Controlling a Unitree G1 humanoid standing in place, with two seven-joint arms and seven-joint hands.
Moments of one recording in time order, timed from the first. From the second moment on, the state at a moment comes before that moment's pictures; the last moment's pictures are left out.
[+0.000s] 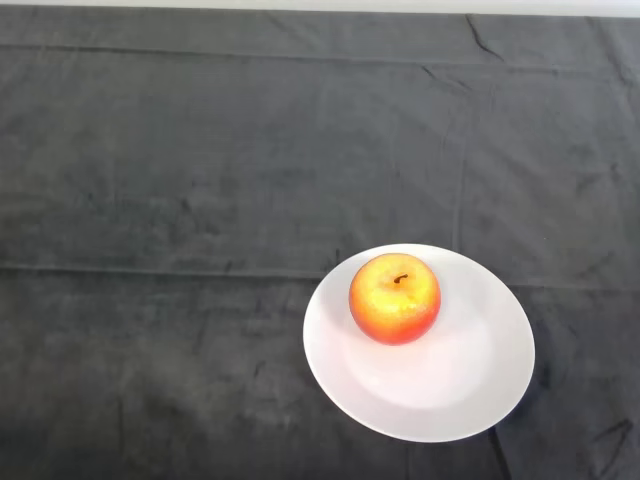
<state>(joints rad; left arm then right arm) -0.56 0.71 0.33 1.19 -0.11 -0.72 0.24 -0.75 -0.60 0.16 1.14 -0.37 0.05 -0.10</state>
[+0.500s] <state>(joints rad) -0.56 0.71 0.33 1.19 -0.09 -0.72 0.24 -0.75 -0.60 0.16 1.14 -0.37 0.05 -0.10</state>
